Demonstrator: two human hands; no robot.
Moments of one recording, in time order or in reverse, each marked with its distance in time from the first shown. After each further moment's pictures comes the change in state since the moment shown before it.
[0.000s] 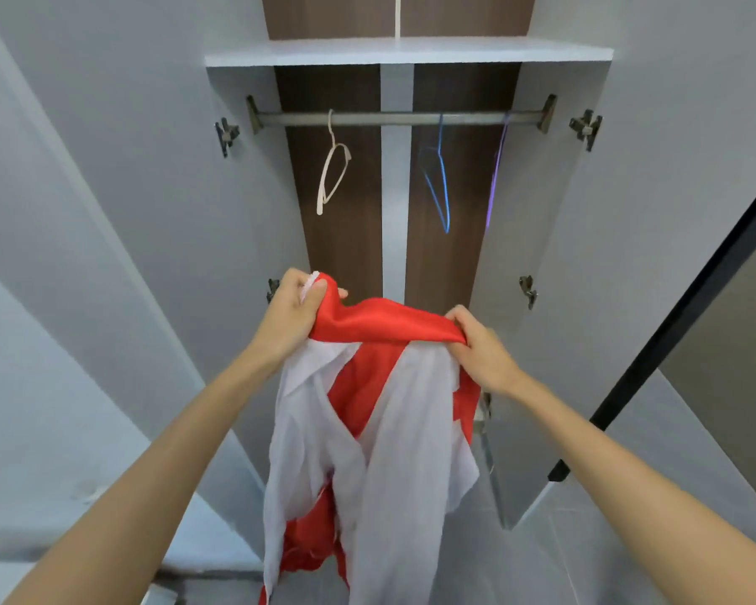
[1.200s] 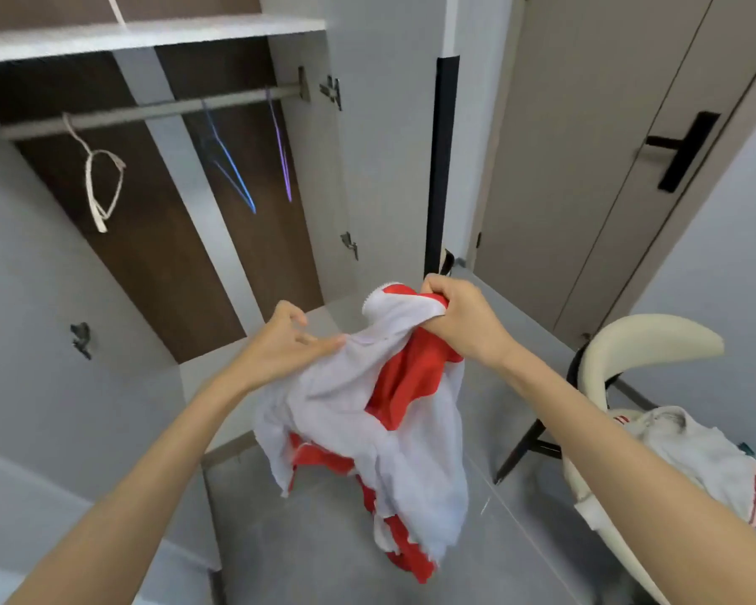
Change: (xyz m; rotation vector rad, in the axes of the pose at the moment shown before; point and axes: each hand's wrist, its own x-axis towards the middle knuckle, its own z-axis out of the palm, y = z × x) left_hand -0.082 0.028 0.143 0.462 -0.689 -0.006; right_hand -0.204 -0.015 -0.110 0.025 0.462 0.139
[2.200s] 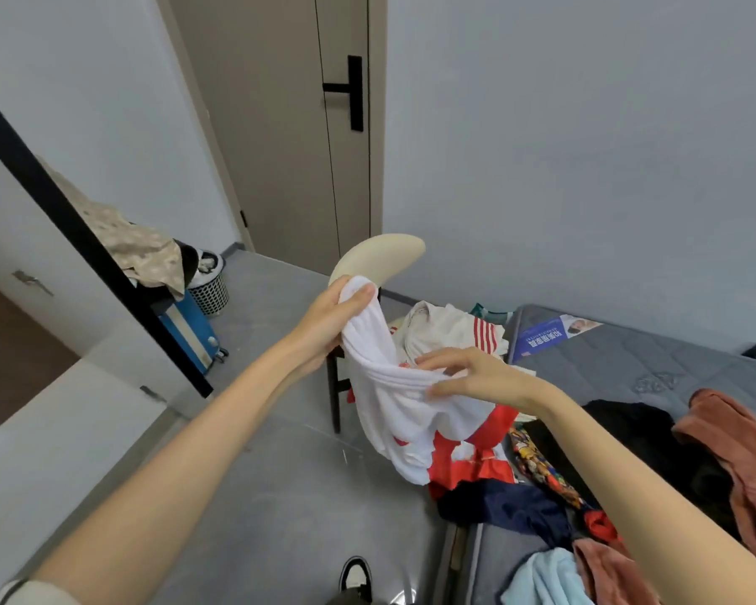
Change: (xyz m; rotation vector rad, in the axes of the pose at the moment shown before) left_hand -0.033 0.257 0.330 -0.615 -0.715 0.302; right_hand -0.309 0.125 -0.232 0.056 -0.028 0.706
